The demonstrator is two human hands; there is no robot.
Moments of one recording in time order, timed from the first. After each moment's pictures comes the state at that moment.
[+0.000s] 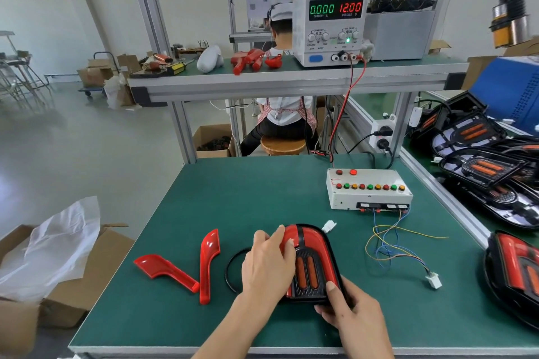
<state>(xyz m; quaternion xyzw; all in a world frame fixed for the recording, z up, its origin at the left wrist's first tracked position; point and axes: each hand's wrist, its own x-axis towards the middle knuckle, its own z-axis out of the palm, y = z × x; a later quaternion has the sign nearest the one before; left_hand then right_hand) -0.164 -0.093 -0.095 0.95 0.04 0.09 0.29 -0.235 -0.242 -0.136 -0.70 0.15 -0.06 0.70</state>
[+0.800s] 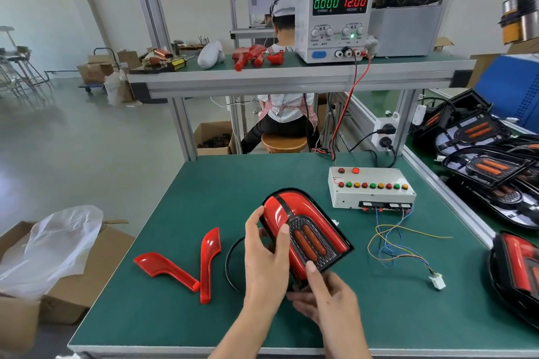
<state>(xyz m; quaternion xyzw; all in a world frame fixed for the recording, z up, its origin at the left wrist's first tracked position) -0.176 -0.095 -0.093 0.74 0.07 0.15 0.65 -0.223 -0.201 -0.117 -0.55 0.16 0.00 0.82</state>
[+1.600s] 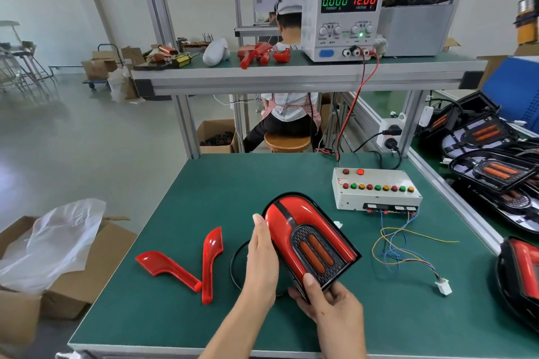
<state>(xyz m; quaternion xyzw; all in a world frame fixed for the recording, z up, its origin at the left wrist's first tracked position) -0.159 -0.087 -0.089 0.66 0.16 0.03 0.73 -0.227 -0.193 -0.121 -0.50 0.16 -0.03 0.85</state>
